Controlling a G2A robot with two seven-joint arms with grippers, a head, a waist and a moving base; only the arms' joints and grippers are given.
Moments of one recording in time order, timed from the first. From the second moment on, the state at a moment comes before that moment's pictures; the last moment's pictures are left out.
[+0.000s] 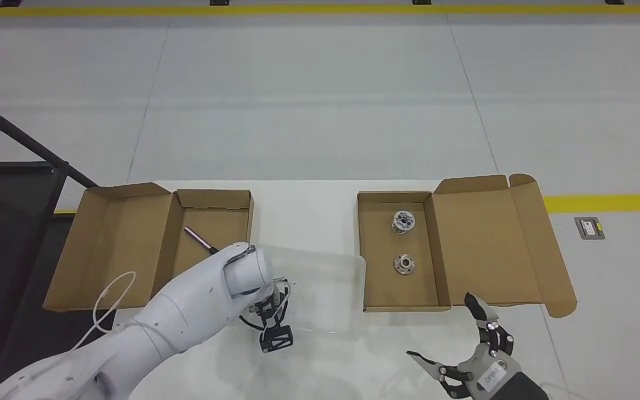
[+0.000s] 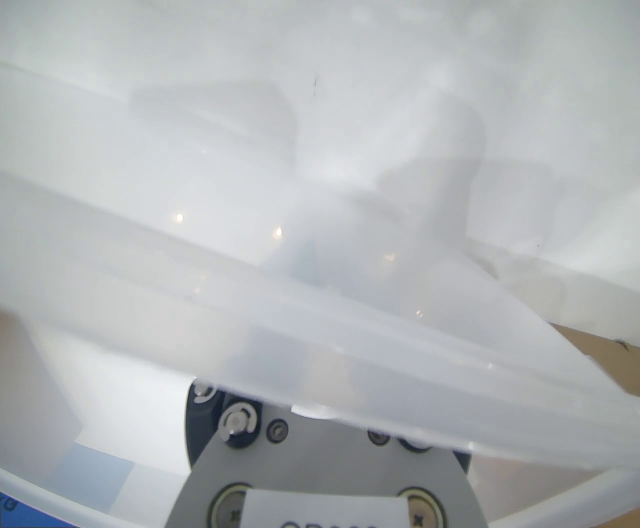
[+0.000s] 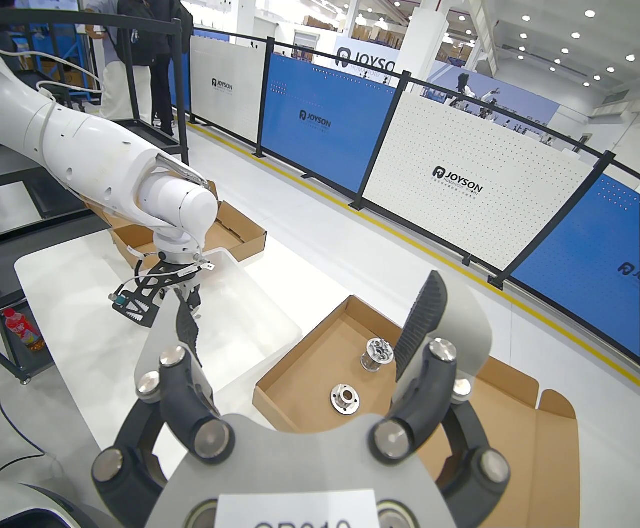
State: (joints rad) left arm 0.28 -1.12 -0.17 -1.09 3.07 -0.80 0.98; right arm -1.90 -1.29 1.69 -2.34 -1.61 -0.54 -0.27
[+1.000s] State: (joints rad) left arm 0.57 -0.76 -0.73 -1.67 2.78 -0.74 0.81; right arm -1.90 -1.29 1.69 -2.34 -1.61 -0.54 -0.27
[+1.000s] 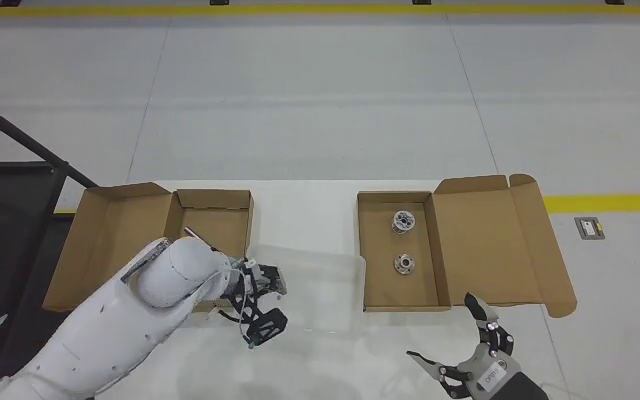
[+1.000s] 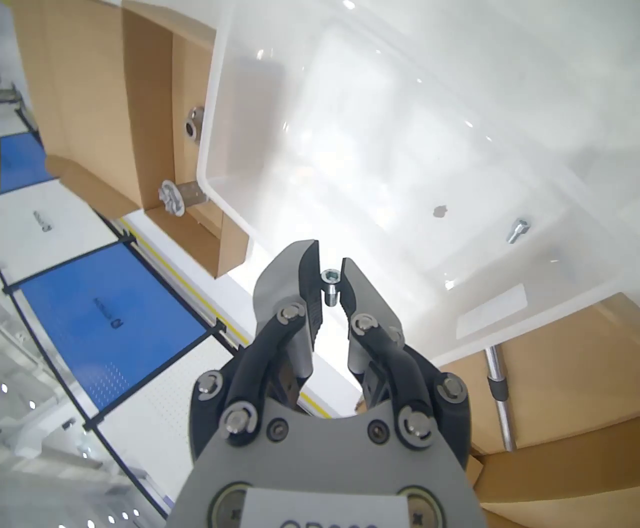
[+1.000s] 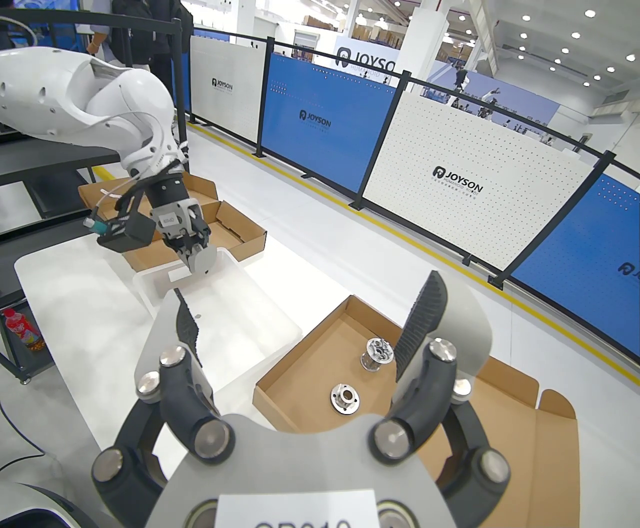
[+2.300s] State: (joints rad) left arm 0.93 -0.61 -1.15 -1.50 2.60 -0.78 0.74; right arm -1.90 -1.29 1.69 -2.34 -1.61 -0.54 -0.27
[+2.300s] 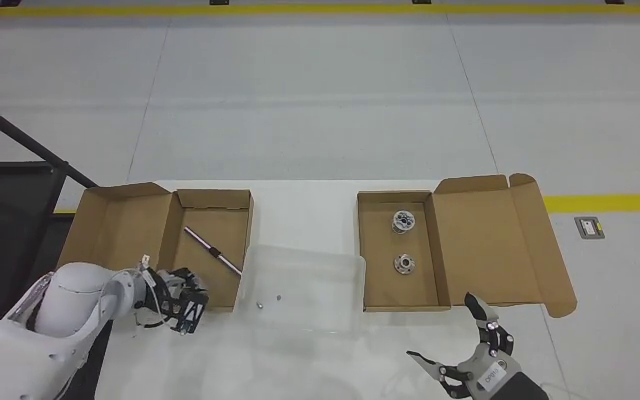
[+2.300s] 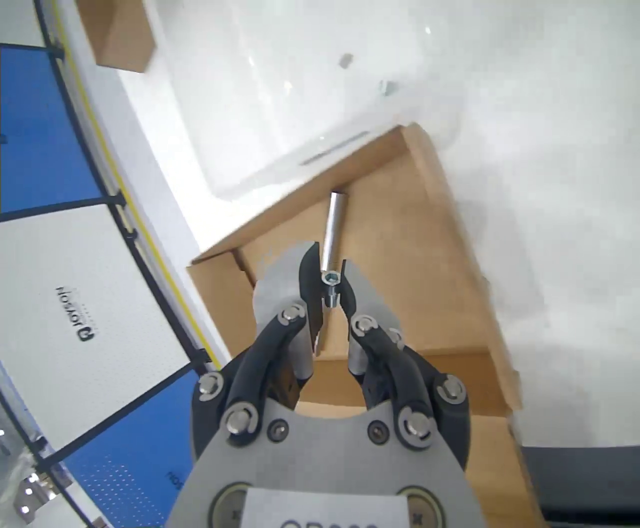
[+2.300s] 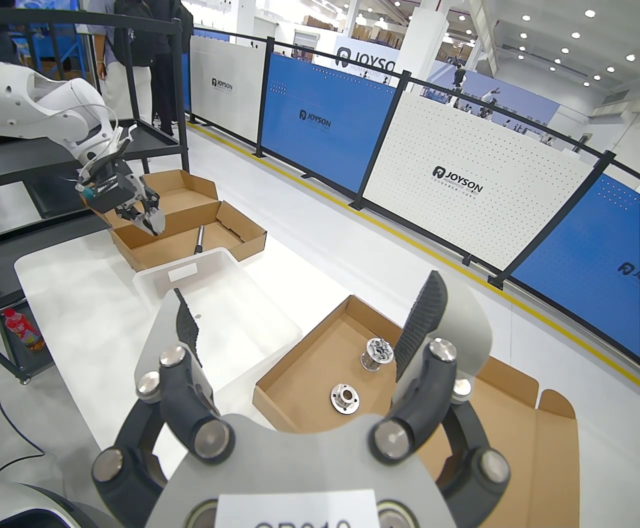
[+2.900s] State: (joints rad) left arm 0.78 -0.69 -1.02 -1.30 2.51 -0.88 0.41; right arm -1.90 -1.29 1.69 -2.34 -1.61 -0.54 -0.27
